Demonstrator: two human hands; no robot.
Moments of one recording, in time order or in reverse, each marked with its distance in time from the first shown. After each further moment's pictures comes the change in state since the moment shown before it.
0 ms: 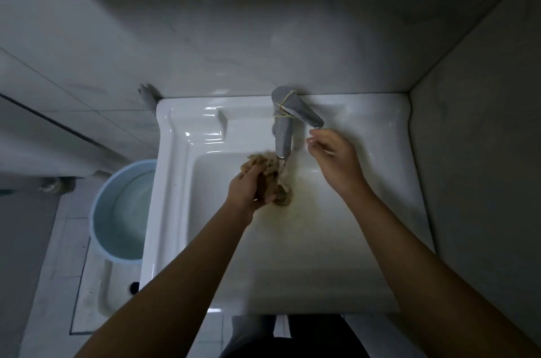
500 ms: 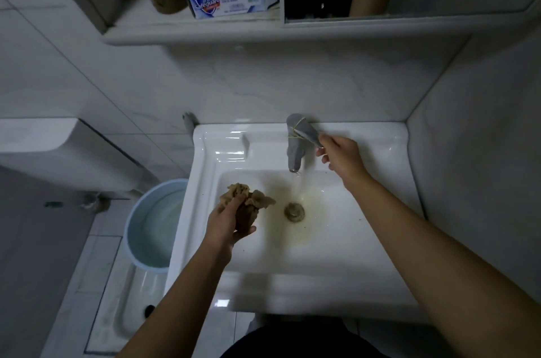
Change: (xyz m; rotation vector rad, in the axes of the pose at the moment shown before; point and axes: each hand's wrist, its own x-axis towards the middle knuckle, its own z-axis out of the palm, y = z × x) left_hand -0.108 -0.003 -0.062 0.005 0.103 0.221; right_hand 0.012 -0.043 -0.011 0.018 0.002 0.139
